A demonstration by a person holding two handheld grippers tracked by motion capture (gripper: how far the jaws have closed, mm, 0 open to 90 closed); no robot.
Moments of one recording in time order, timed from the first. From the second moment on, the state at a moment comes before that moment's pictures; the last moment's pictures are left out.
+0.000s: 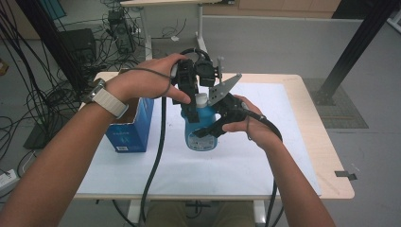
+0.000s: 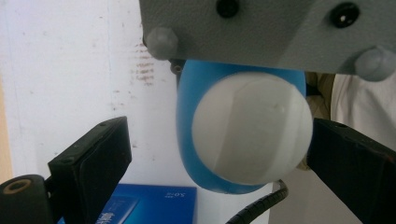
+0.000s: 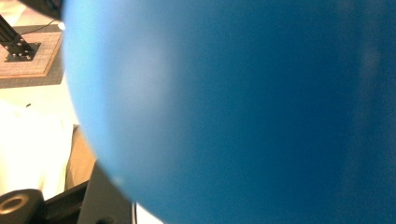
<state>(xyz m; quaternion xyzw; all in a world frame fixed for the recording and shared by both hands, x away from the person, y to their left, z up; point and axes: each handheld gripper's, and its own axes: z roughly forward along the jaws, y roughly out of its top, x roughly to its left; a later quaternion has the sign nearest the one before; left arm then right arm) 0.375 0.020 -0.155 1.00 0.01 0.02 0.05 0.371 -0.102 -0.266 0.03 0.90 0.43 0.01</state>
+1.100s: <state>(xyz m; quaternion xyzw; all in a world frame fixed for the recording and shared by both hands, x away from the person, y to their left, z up) 0.377 0.013 -0.168 1.00 0.00 0.01 0.06 0.369 -0.101 -0.263 0.03 0.90 0.44 0.01</state>
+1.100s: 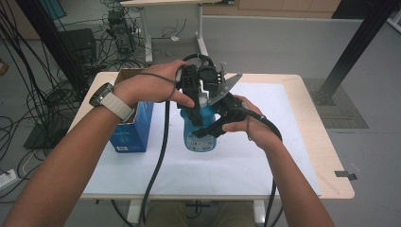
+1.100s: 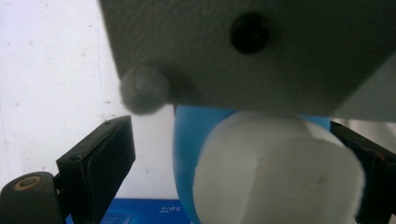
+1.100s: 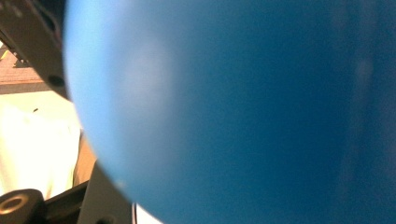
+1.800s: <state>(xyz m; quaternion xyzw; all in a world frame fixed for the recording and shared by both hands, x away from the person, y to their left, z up) 0.375 0.012 -0.171 1.00 0.00 -0.01 0.07 0.367 -0.102 -0.261 0.02 0.90 0.44 0.00</state>
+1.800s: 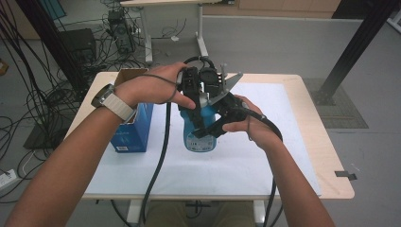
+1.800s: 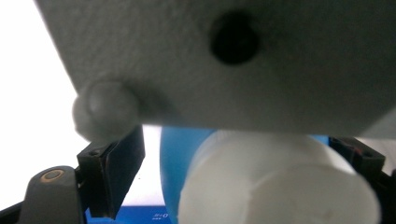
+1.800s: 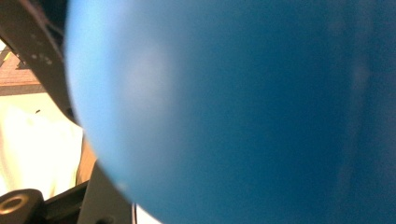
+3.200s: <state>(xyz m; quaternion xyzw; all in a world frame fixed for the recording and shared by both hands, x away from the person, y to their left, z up) 0.376 0.016 -0.175 1.00 0.00 -0.03 0.09 0.365 -0.100 -0.262 0.04 0.90 0.44 -0.01</state>
